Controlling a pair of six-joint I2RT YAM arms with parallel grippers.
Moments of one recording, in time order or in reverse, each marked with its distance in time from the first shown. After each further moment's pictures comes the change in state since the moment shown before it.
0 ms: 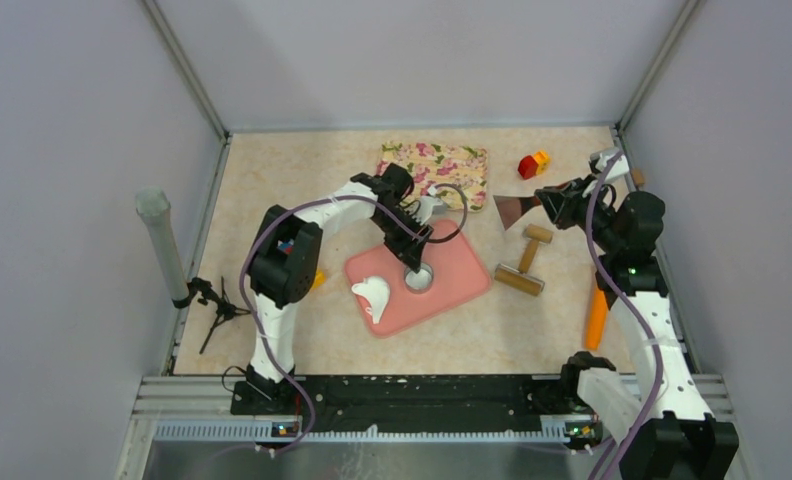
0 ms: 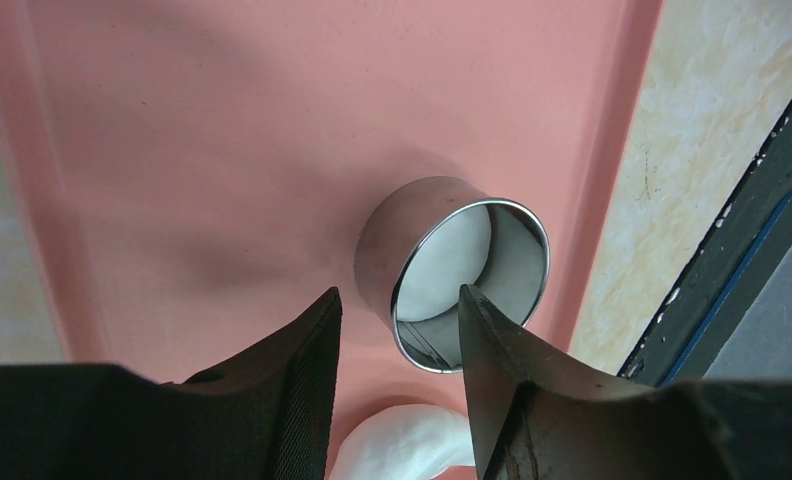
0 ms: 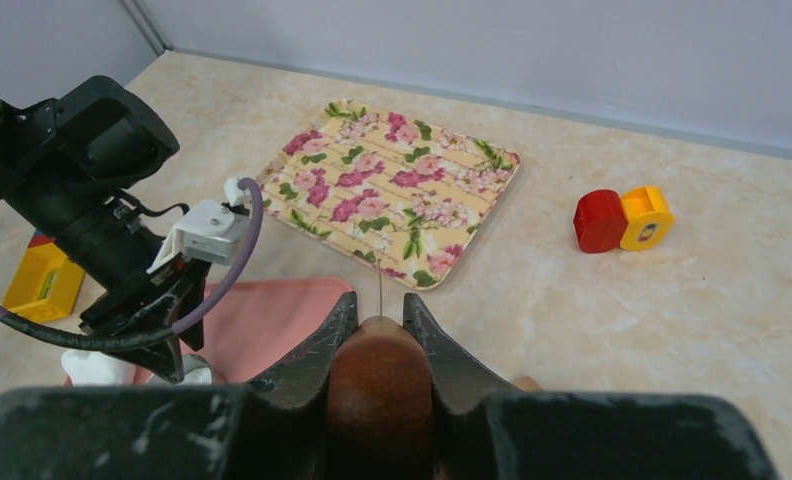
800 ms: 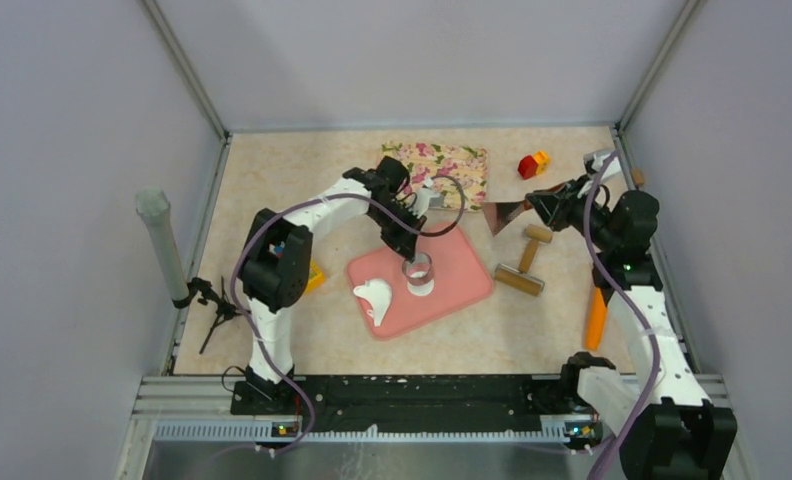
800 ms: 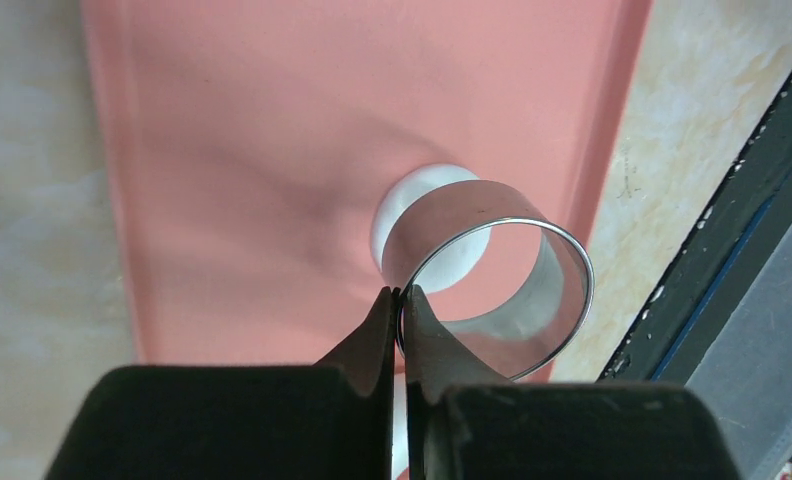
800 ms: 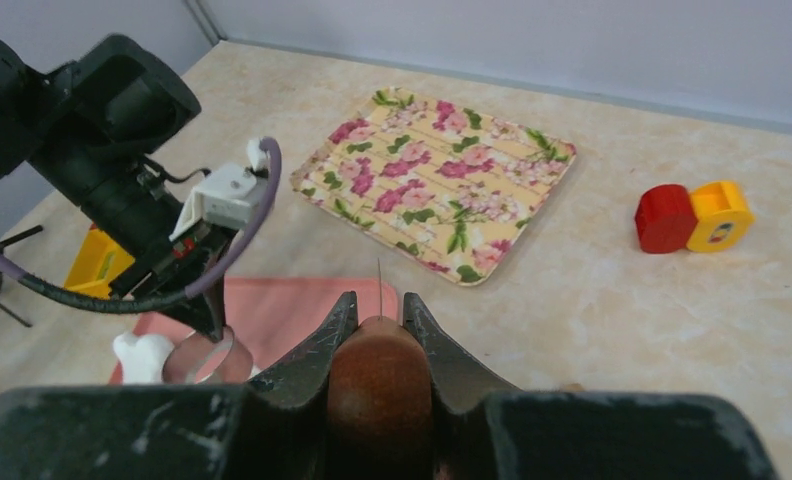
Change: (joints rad) left arm 0.007 -0.017 0.008 -0.022 -0.014 -0.013; right arm 0.000 0.029 -0.023 0.044 -0.075 0.042
